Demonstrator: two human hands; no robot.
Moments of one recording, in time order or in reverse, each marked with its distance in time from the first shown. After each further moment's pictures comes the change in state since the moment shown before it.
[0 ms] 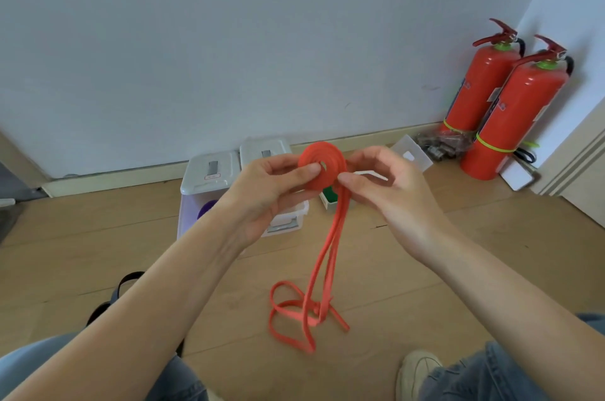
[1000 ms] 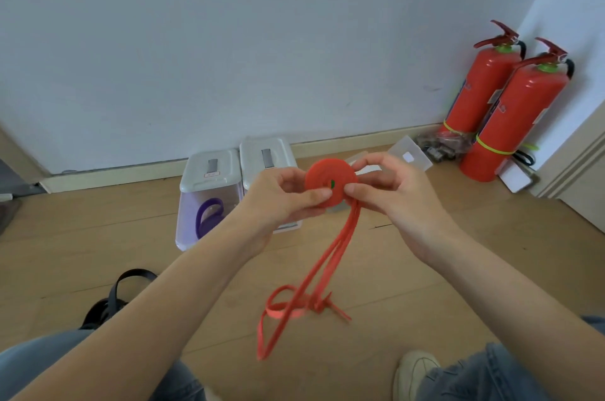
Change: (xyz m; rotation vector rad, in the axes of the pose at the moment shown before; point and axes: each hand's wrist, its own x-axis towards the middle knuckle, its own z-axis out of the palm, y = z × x) left_hand -0.003 -0.016 0.004 0.199 0.065 -0.040; right_hand 0.000 0.005 -0.004 0.016 -0.024 0.049
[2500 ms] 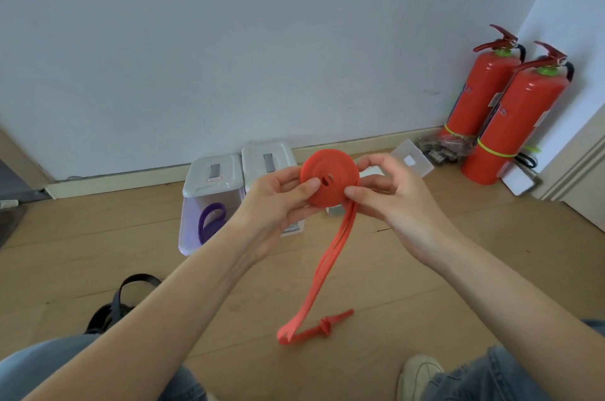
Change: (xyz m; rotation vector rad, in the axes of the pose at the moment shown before) left_hand 0.004 -0.003 -0.004 -0.217 -0.076 0.053; right_hand 0.003 0.002 -0.004 0.057 -0.026 0.038
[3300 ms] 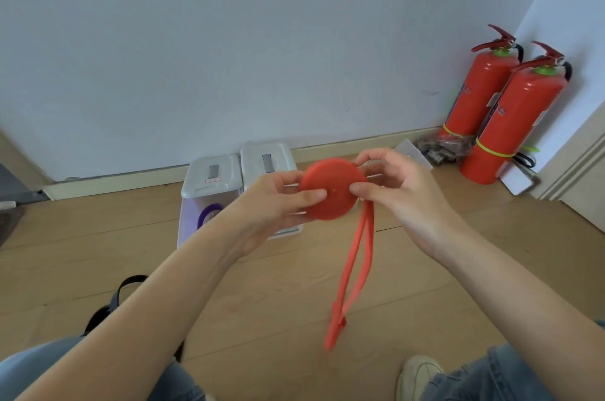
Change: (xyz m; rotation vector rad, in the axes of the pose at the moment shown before) left_hand 0.000 0.009 -0.005 0.157 -0.105 -0.082; right_hand 0.005 -0.004 -0.007 -0.152 -0.006 -0.119
